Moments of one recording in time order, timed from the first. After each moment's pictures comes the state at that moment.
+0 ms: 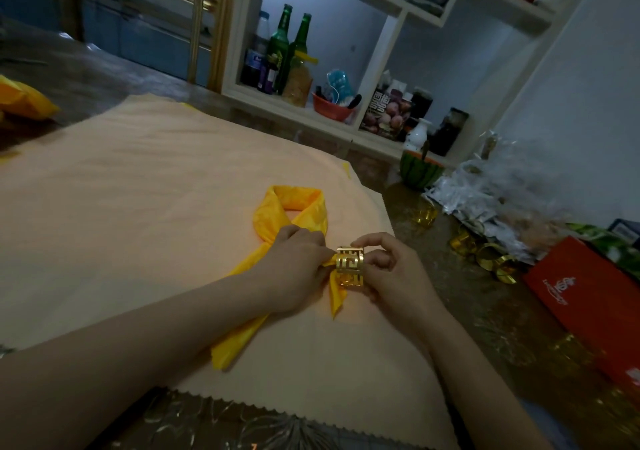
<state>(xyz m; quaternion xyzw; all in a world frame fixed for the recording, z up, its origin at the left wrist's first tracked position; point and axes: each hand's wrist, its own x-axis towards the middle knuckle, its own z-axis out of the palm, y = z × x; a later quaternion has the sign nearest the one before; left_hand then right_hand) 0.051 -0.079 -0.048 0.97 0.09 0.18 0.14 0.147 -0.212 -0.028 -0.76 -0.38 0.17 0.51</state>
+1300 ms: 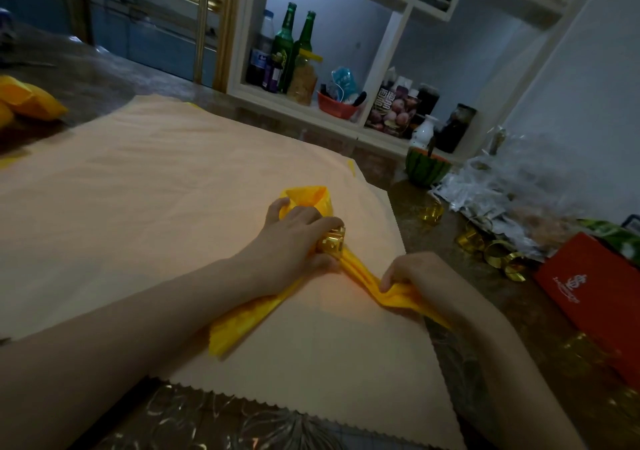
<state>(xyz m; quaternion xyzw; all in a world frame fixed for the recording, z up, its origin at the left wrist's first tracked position) 0.044 -0.063 -0.045 0.97 0.10 0.21 0.11 0.155 -0.232 0.001 -0.88 -0.35 0.18 0.25</state>
